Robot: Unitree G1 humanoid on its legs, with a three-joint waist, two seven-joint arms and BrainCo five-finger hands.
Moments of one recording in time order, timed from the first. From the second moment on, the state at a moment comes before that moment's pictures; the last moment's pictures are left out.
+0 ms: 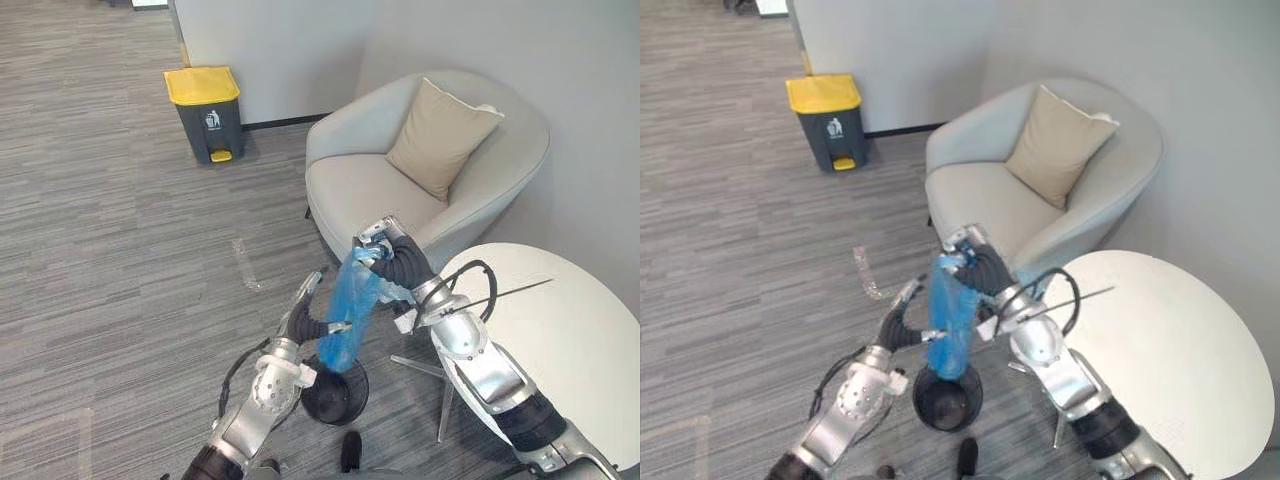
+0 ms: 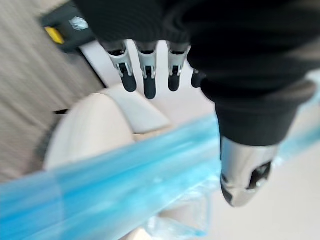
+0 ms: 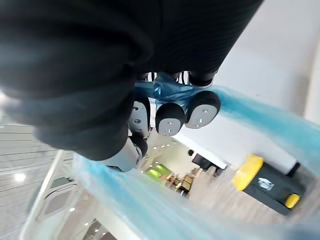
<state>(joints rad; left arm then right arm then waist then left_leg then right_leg) -0.04 0.18 -0.49 0.09 0.36 -0.15 0.28 -0.29 -0.48 0.44 -0.22 -0.04 -0.21 -0.12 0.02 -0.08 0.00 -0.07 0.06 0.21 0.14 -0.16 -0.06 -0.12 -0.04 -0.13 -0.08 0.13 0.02</state>
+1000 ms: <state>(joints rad) 0.17 0.13 -0.30 0.19 0.43 -0.10 0.32 -0.31 -0.35 0.44 -0.39 0.12 -0.24 -0.08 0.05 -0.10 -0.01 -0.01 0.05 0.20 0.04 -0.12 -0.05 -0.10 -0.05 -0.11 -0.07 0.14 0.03</state>
